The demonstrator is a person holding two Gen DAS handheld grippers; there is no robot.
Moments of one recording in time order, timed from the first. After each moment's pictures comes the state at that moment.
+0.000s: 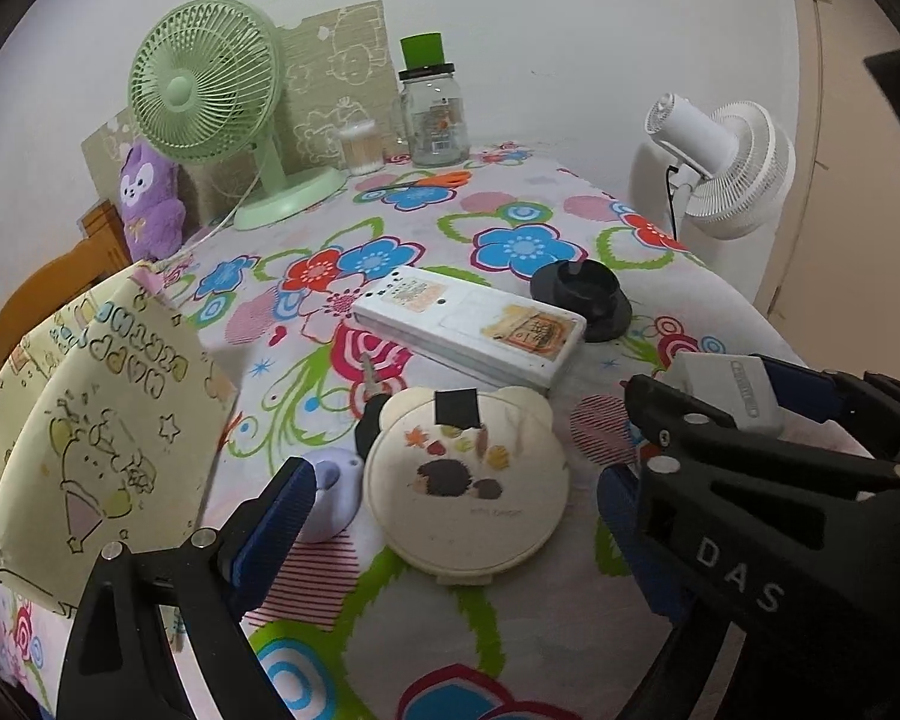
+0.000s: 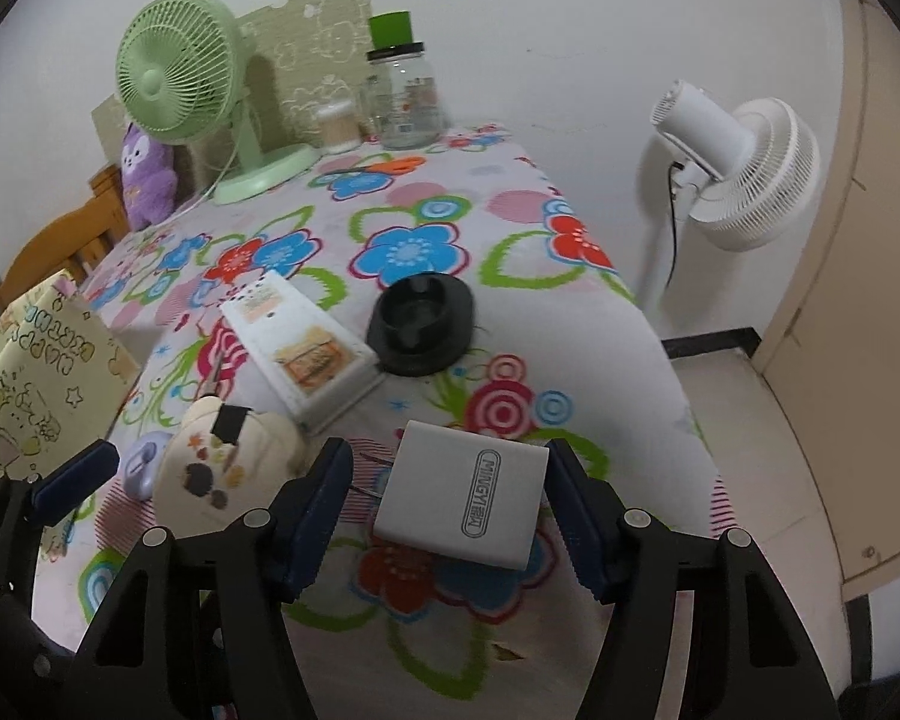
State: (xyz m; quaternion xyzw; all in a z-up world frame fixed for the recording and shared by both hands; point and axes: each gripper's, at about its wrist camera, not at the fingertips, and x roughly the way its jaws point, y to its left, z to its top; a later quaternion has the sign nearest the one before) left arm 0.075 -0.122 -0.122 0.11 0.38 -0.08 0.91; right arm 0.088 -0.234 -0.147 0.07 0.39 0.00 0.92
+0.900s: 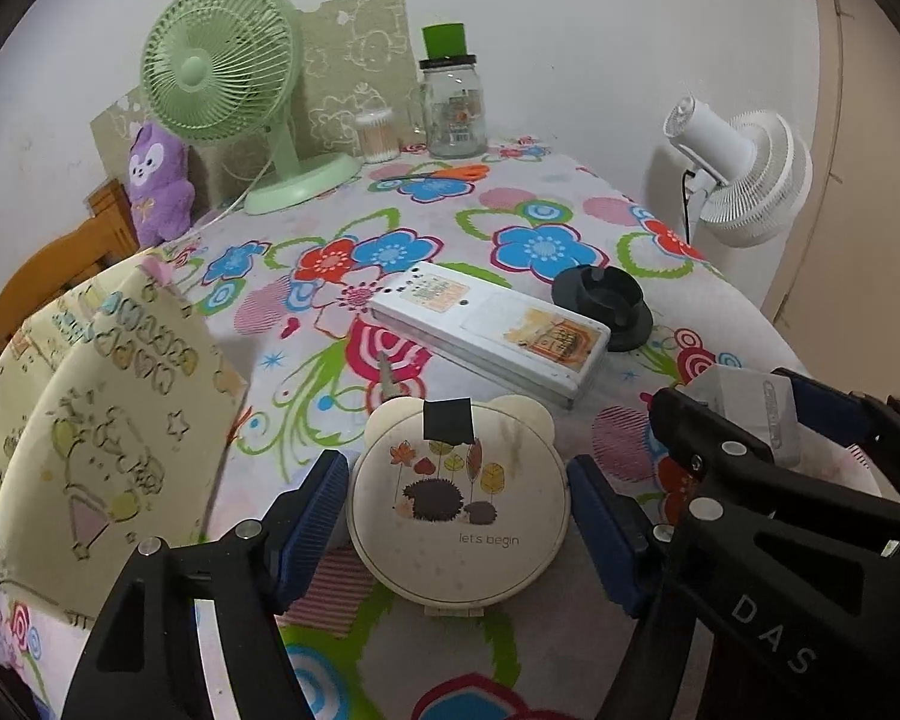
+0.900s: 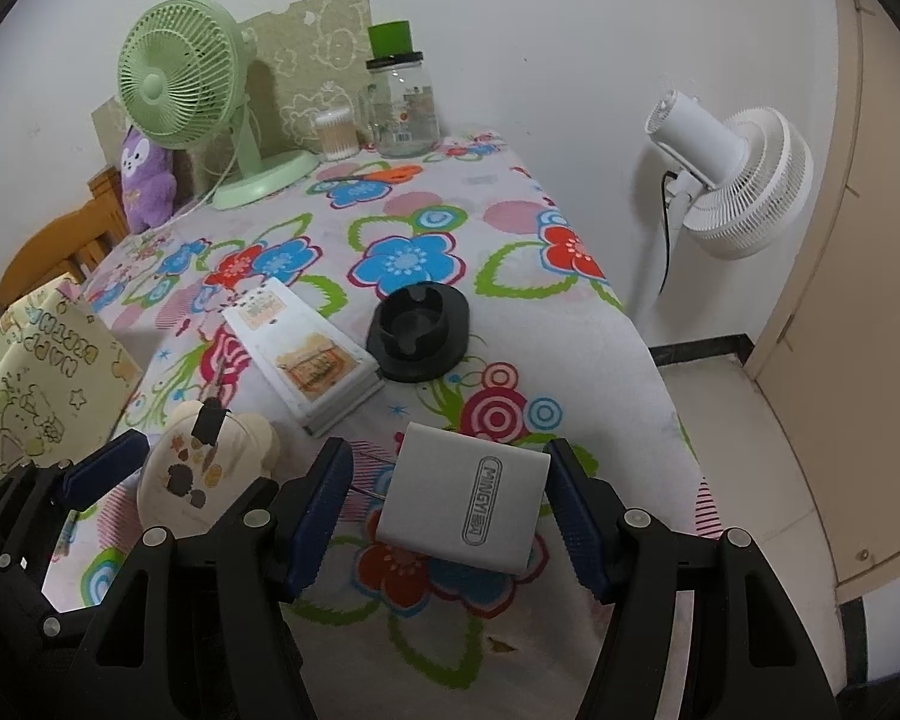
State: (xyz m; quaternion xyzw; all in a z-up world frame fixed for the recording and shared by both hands) left arm 0.080 -0.110 -0.118 0.08 0.40 -0.07 0.91; right arm 0.081 -0.227 -0.137 0.06 0.38 0.00 0.92
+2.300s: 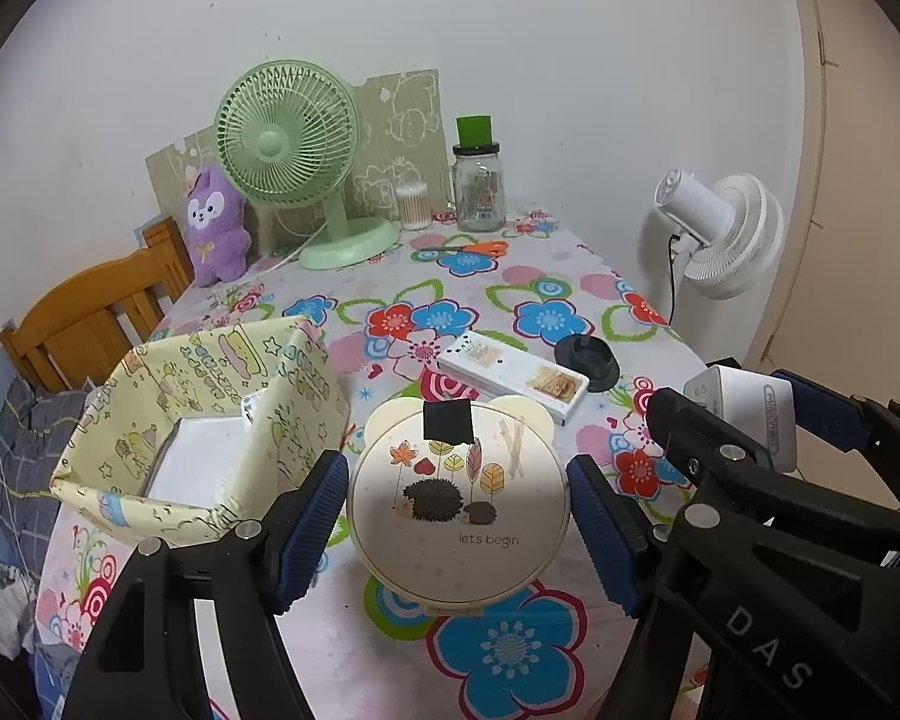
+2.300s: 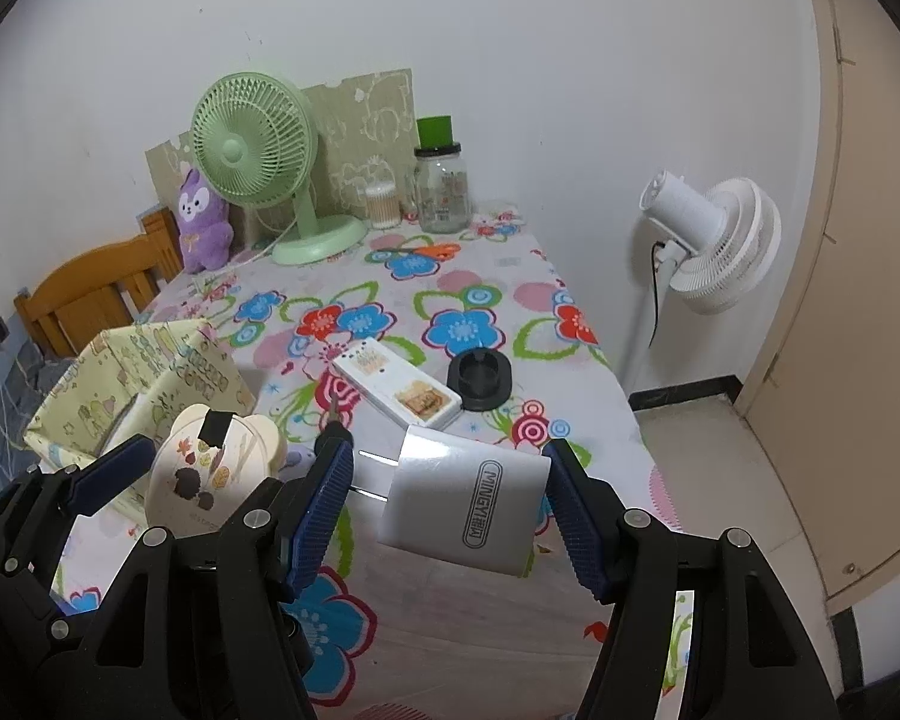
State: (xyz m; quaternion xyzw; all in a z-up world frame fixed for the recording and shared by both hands) left arm 0.012 -0.077 -0.037 0.07 0.35 -0.07 0.93; right arm 0.007 -0.191 -0.052 0.05 0.33 0.00 0.94
